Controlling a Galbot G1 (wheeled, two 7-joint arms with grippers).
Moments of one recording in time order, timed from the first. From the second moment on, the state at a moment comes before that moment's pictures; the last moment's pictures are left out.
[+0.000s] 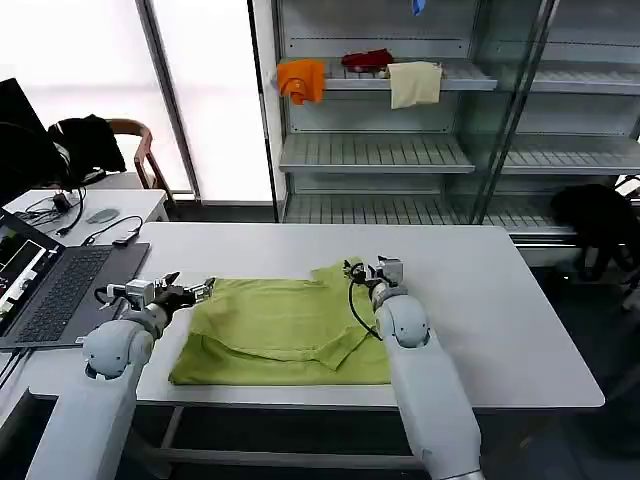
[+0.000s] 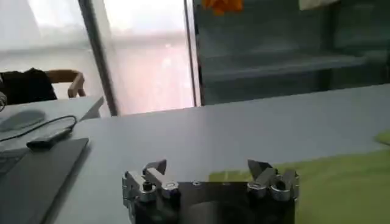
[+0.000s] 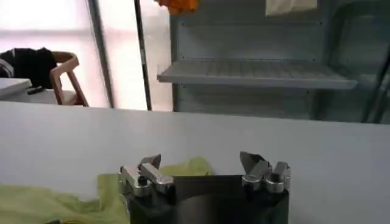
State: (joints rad) left arm 0.80 -1.11 -0.47 -1.49 -0.31 0.58 0.16; right arm -0.59 1.59 0.33 1.29 0.08 -0.57 0.04
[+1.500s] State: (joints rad) left arm 0.75 -1.15 -0.42 -1.40 -0.25 0.58 0.21; right arm -0.58 1.61 0.32 1.20 0.05 -0.55 0.02
